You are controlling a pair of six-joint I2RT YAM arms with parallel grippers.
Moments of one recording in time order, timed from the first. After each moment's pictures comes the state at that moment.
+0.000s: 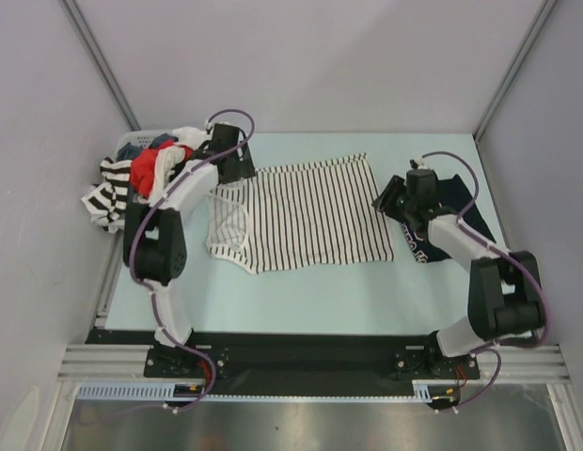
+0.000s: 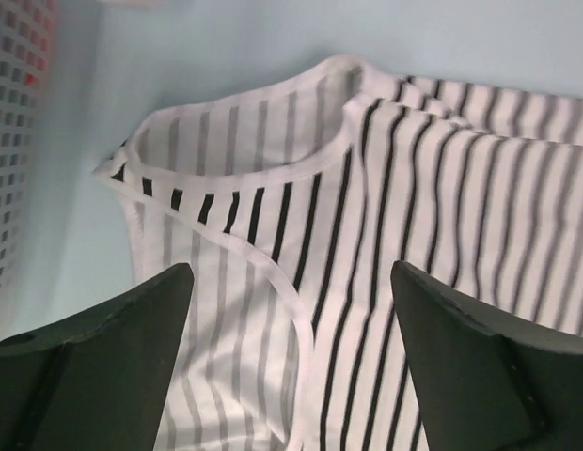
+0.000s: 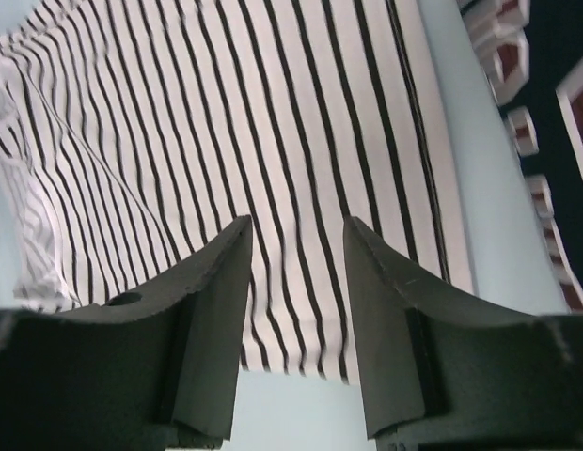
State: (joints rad) left arm -0.23 2.07 1.71 -0.54 -0.25 -0.41; right arm 0.17 1.58 0.99 -0.04 -0.09 0.58
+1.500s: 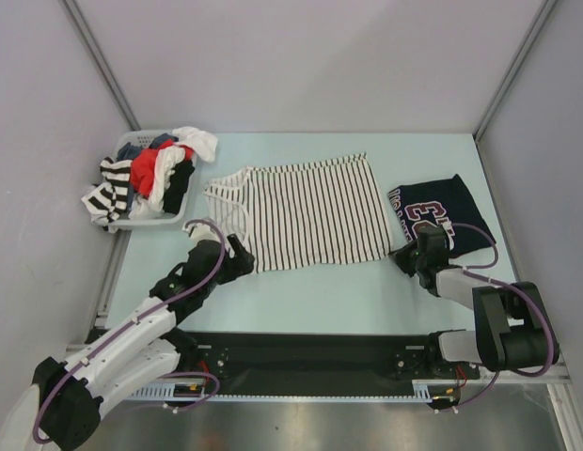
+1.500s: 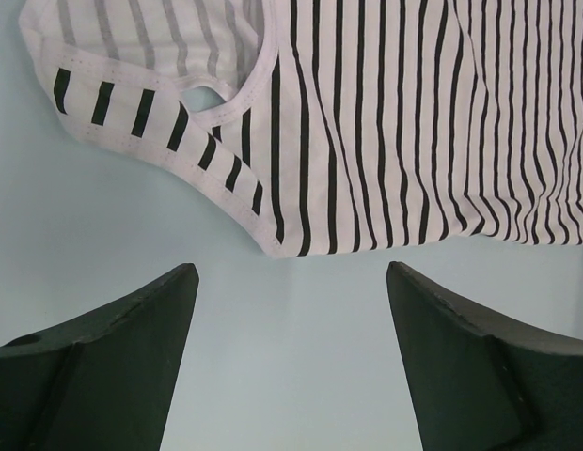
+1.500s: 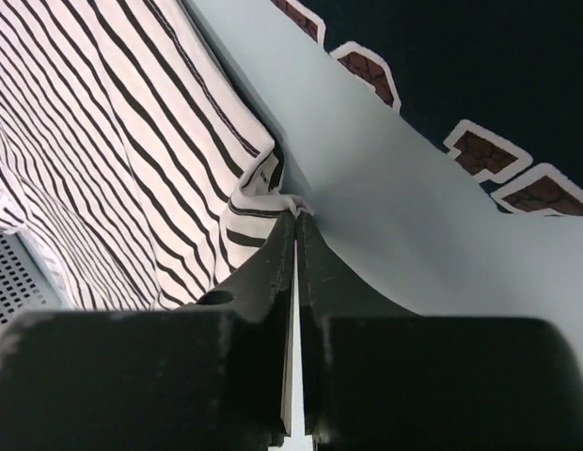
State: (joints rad) left arm -0.57 0.80 0.44 -0.30 -0.28 -0.77; right arm 0.11 1.32 0.36 0.22 -0.03 1.02
